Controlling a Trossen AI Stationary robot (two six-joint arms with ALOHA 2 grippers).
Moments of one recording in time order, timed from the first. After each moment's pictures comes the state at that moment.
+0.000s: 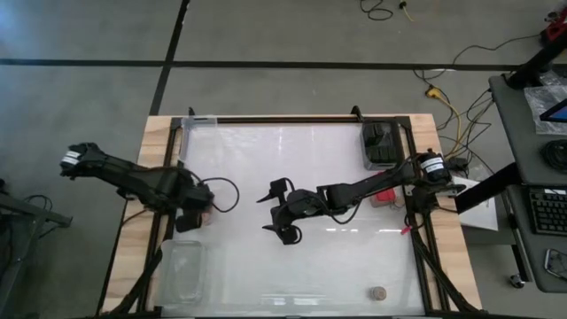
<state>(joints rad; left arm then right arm) -0.25 1.08 0.81 -1.38 -0.06 -0.49 0.18 1.90 1.30 0.15 0.13 -0.38</state>
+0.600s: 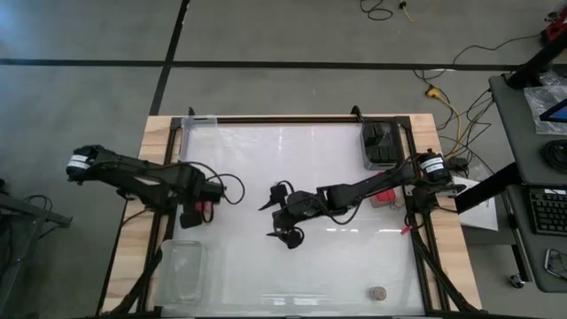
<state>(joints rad) -0.11 1.20 0.83 -1.40 0.00 -0.38 0.18 1.90 1.29 0.11 0.02 -0.32</state>
